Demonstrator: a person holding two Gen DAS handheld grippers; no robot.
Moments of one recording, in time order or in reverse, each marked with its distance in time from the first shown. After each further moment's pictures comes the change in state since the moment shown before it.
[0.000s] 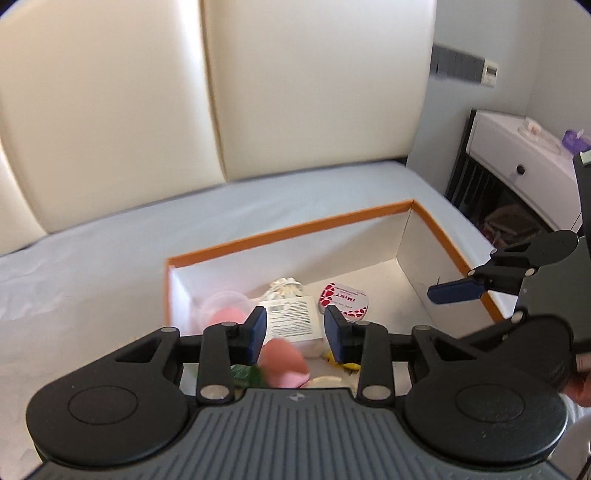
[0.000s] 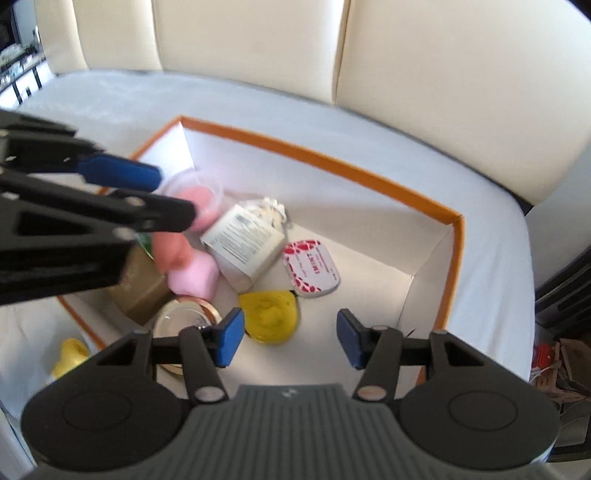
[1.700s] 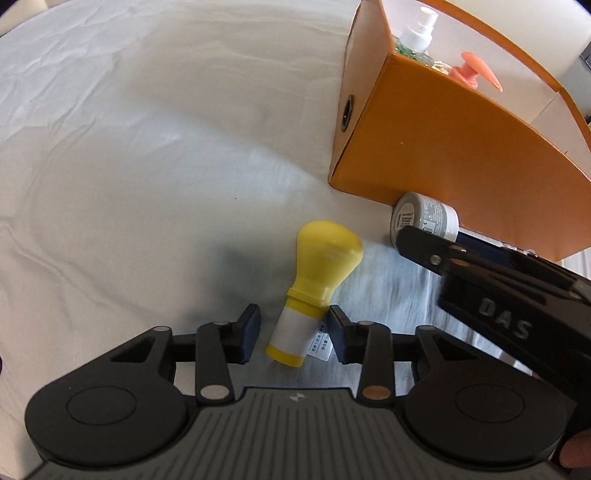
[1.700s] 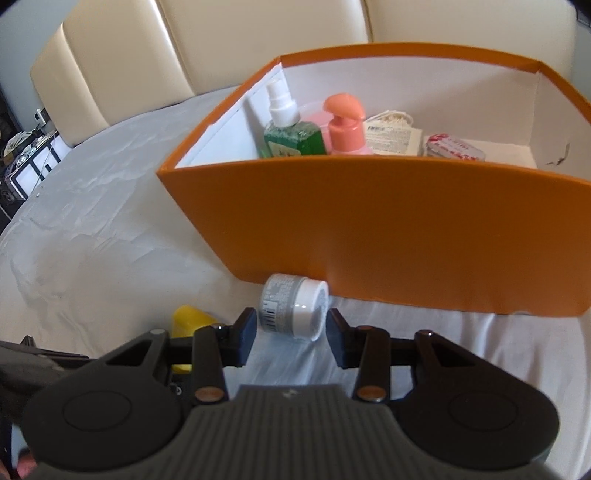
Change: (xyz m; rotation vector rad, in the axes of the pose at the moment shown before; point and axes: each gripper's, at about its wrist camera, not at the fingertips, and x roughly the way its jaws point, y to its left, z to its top) left arm 0.021 0.065 -0.197 -0.502 0.379 0.075; right arm 0.056 0.129 -0.106 0.273 -0.094 0.151
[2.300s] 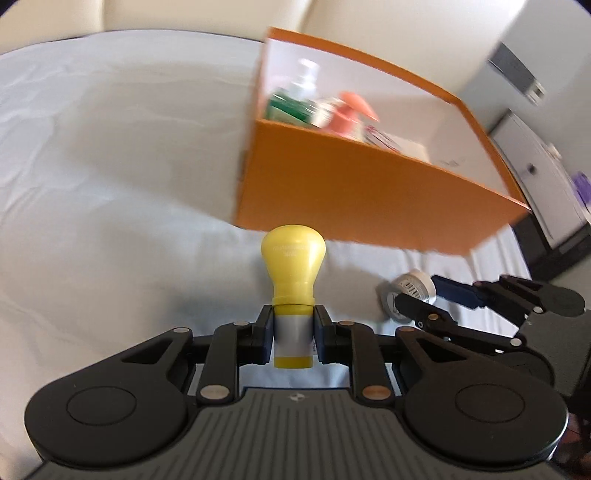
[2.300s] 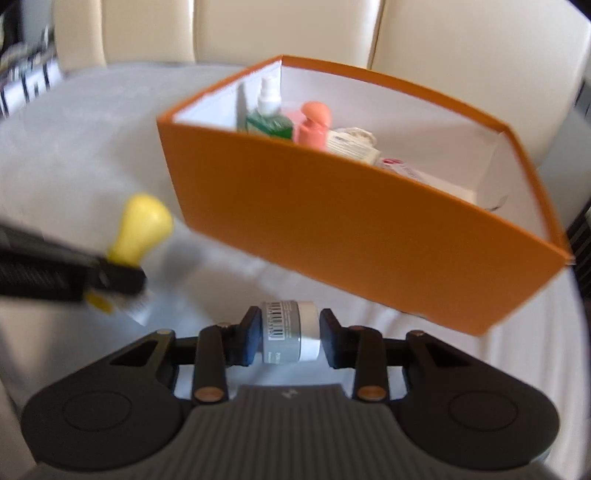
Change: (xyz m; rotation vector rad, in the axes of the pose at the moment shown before) left arm -0.055 -0.027 -0.022 0.170 -0.113 -0.220; right arm -0.050 -0.007 -0.030 -0.319 0.016 -0.258
